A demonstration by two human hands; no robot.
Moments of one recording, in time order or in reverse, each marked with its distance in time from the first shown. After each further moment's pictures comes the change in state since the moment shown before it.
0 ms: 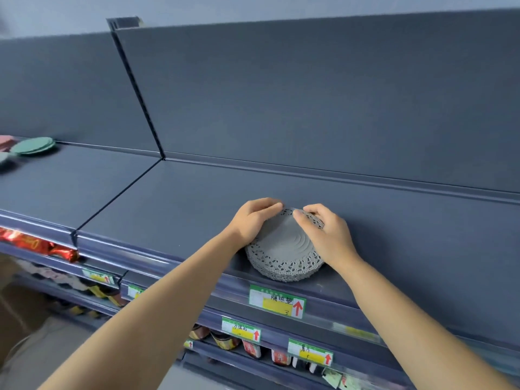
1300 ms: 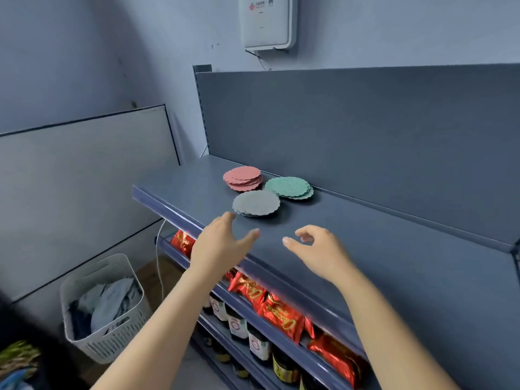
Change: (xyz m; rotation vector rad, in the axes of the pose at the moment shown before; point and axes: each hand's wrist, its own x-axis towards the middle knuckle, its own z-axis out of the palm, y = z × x) left_hand -0.148 -0.245 -0.682 0.673 0.677 -0.418; right_hand 0.122 -0.399 0.634 -0.212 -0.450 -0.118
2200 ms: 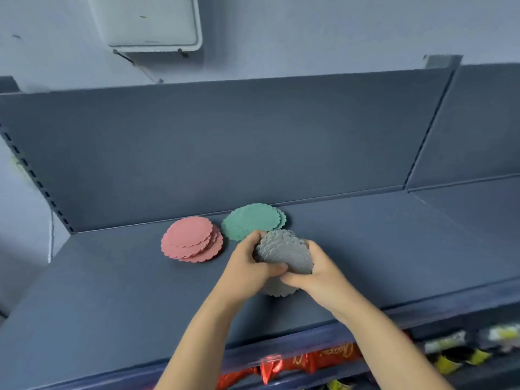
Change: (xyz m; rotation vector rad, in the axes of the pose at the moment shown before) left_hand 0.205 -0.051 0.019 -0.913 -1.004 0.473; right_hand 0.087 -0.092 0.109 0.606 0.615 0.363
